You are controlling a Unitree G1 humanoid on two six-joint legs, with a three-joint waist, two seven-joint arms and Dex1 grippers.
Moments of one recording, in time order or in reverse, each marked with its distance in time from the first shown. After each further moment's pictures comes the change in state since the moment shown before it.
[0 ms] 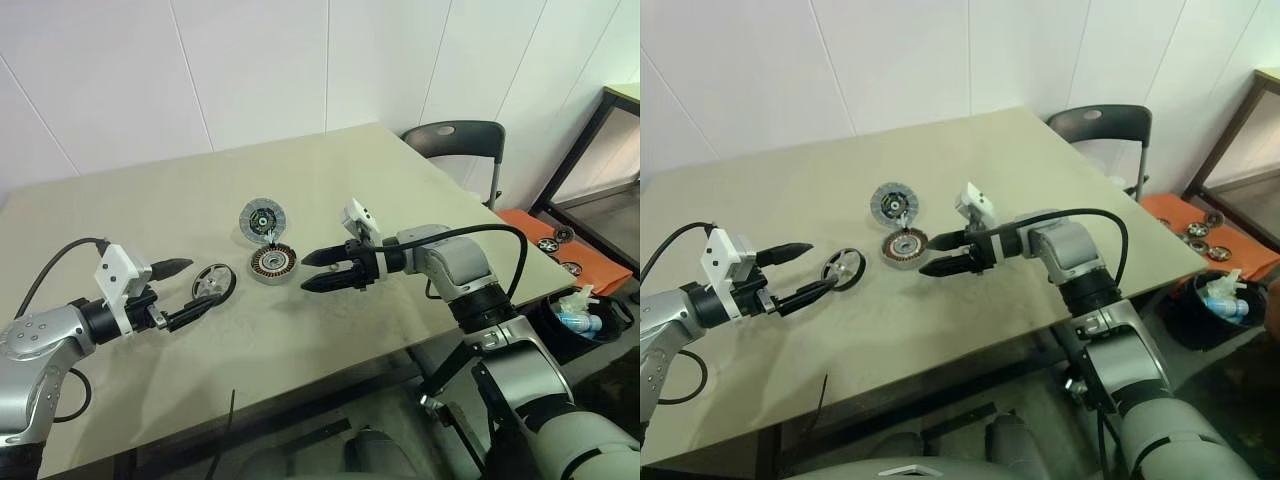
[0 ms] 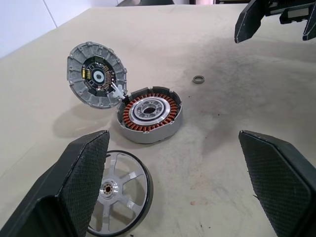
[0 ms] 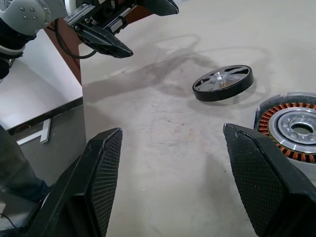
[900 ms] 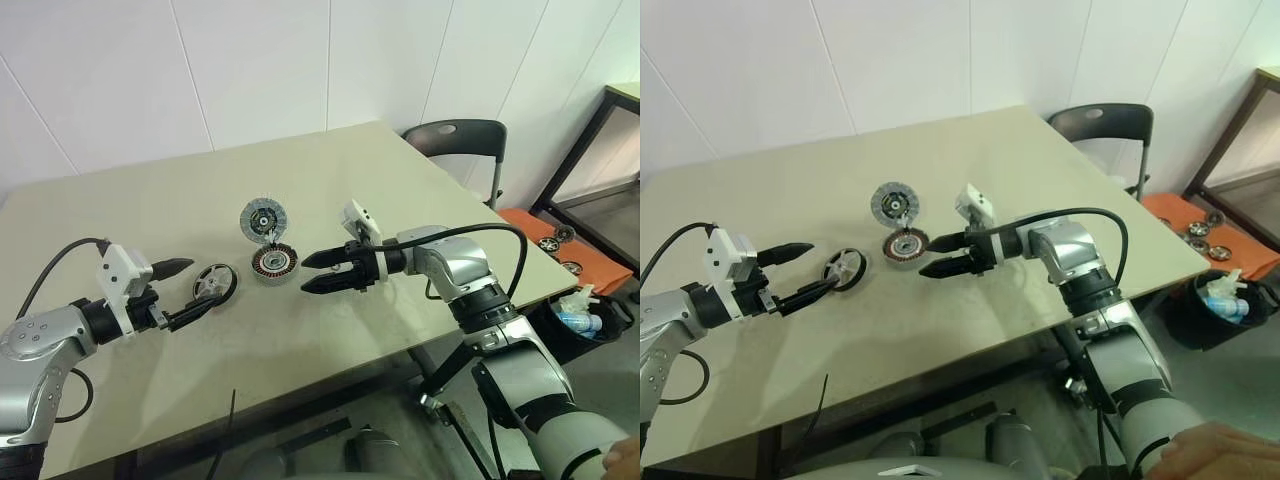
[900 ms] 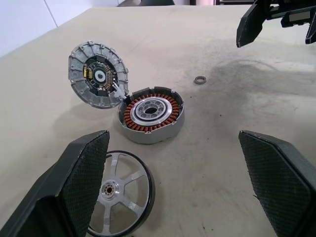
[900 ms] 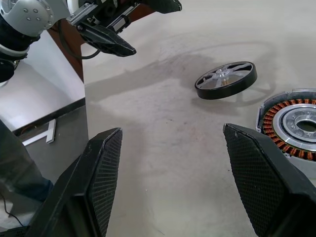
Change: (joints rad) left arm 0.000 -0.007 -0.001 -0.004 -0.001 0.000 0.006; right arm 0.000 0.000 0.001 -0.003 0.000 0.021 0.010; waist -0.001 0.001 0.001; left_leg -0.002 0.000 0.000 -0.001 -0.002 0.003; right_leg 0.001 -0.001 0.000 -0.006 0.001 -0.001
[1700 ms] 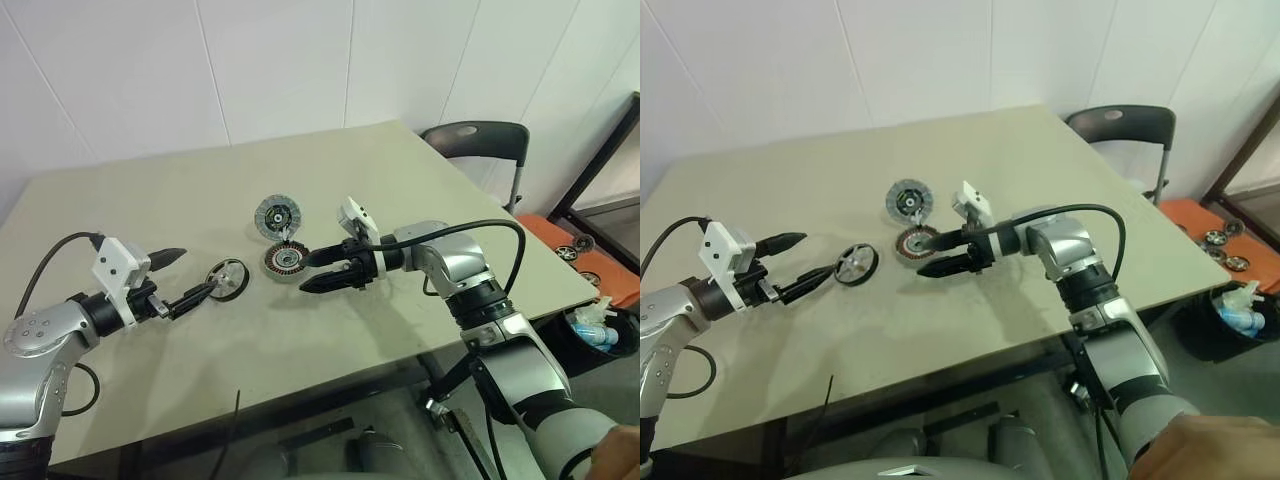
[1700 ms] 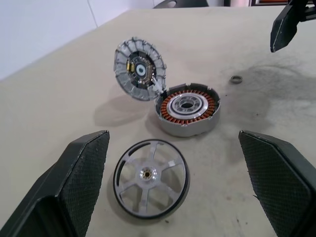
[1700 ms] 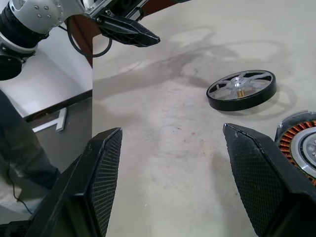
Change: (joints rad) left arm -0.033 -0.030 0.000 0.024 0.040 -0.027 0.066; right arm -0.024 0.009 0.007 0.019 -0.021 -0.022 0.030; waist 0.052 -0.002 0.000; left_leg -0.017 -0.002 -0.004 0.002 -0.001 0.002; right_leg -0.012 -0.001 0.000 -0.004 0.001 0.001
